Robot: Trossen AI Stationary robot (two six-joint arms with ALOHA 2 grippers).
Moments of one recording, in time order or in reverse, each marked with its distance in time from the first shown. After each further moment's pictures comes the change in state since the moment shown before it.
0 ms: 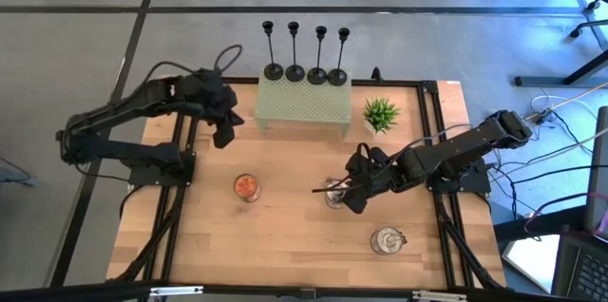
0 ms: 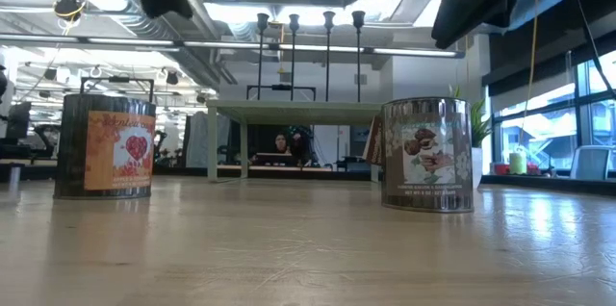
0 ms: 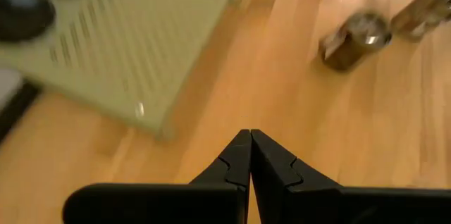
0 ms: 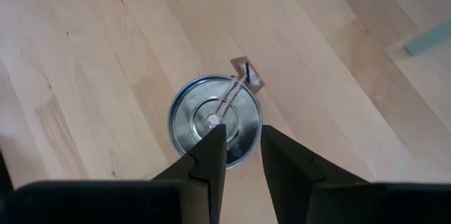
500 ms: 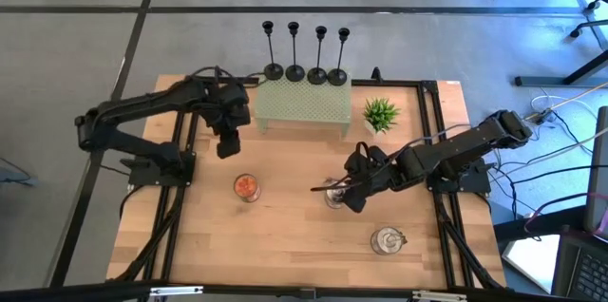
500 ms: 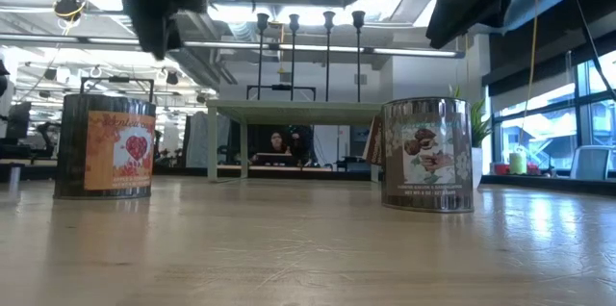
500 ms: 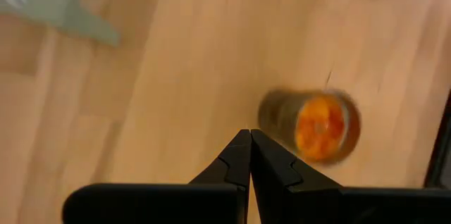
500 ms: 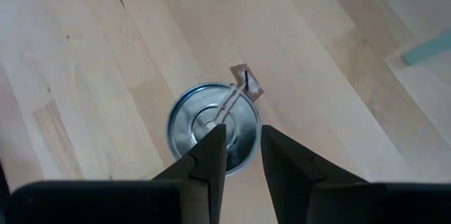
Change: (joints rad) left arm -0.003 0.236 0.001 -0.228 0.127 0.104; right arm -0.014 0.000 0.000 0.014 0.005 -0.032
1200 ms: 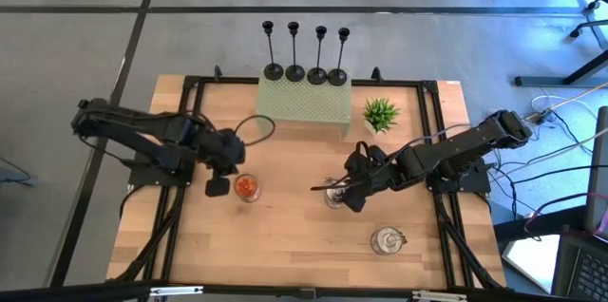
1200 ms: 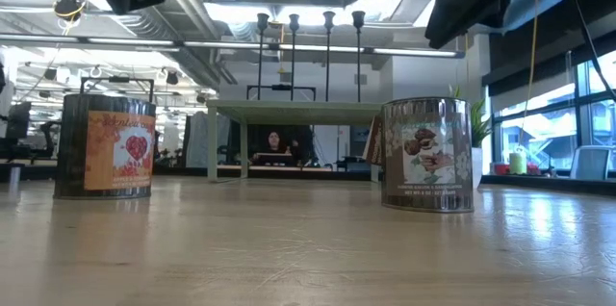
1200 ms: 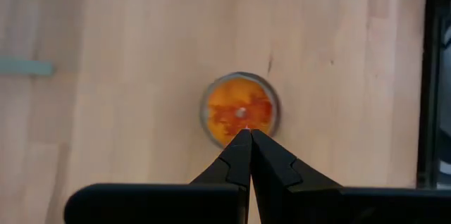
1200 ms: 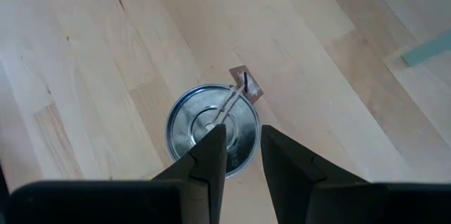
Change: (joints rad) left arm -0.574 -0.084 0.000 0.068 -0.251 -0.332; right arm 0.000 0.000 0.000 0.002 0.000 0.000
